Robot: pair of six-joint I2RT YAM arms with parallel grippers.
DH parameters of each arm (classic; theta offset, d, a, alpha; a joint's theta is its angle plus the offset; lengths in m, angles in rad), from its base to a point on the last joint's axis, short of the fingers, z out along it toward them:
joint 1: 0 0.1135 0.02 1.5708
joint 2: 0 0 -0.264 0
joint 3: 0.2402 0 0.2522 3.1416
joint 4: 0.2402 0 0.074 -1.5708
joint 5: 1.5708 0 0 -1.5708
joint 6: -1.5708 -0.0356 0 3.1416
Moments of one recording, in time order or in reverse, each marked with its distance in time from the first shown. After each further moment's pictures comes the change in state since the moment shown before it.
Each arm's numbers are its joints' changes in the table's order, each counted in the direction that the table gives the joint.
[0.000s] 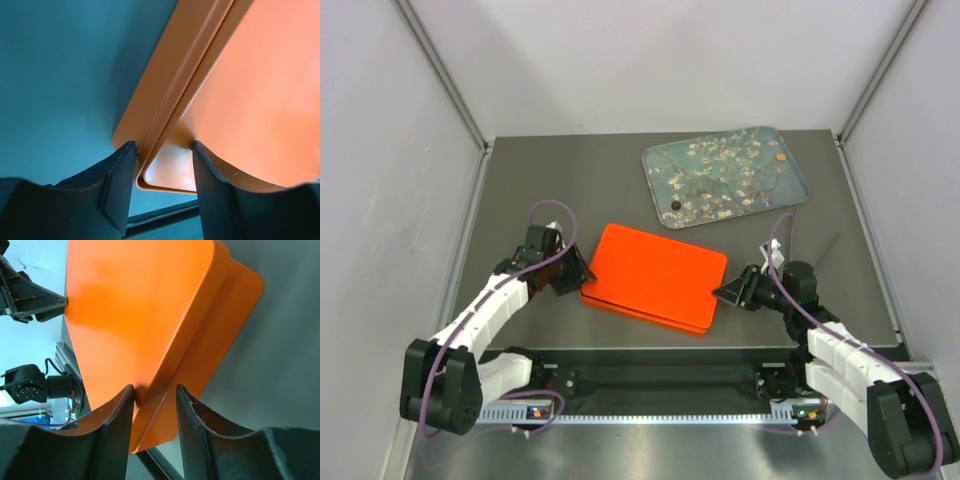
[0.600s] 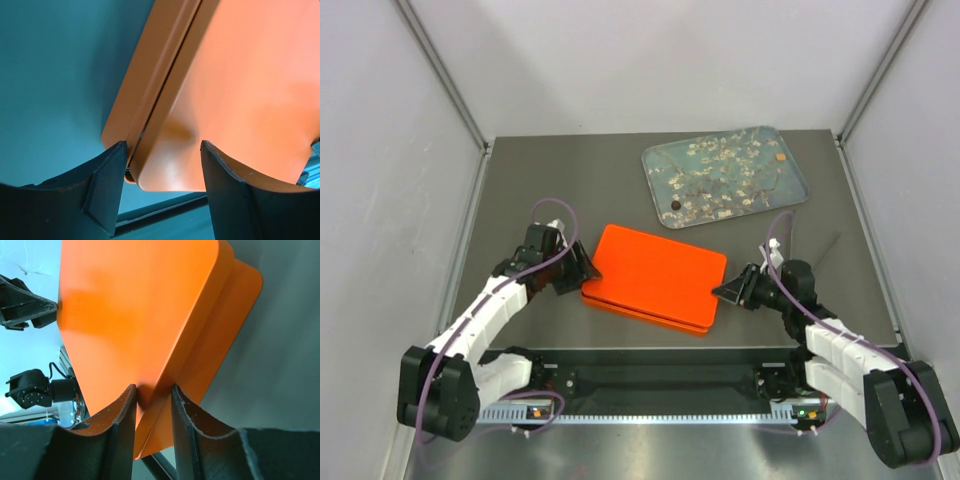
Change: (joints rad) left arm -0.020 0.037 0.002 -0.013 0.029 0.010; right arm 0.000 -0.061 0.002 -0.040 0.006 -0.031
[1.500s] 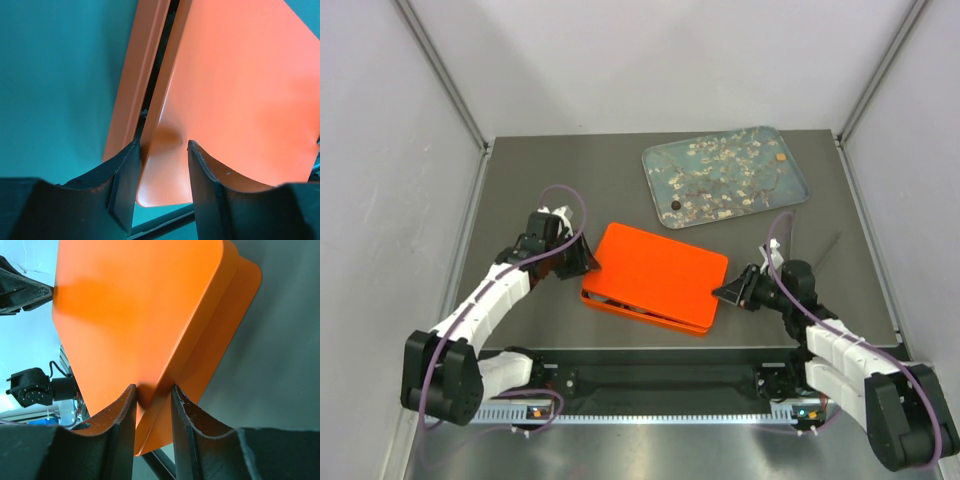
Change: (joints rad) left arm -0.001 -0.083 0.095 -0.024 0.024 -0.152; right arm 0.000 0.016 0.002 0.026 -0.006 -0.002
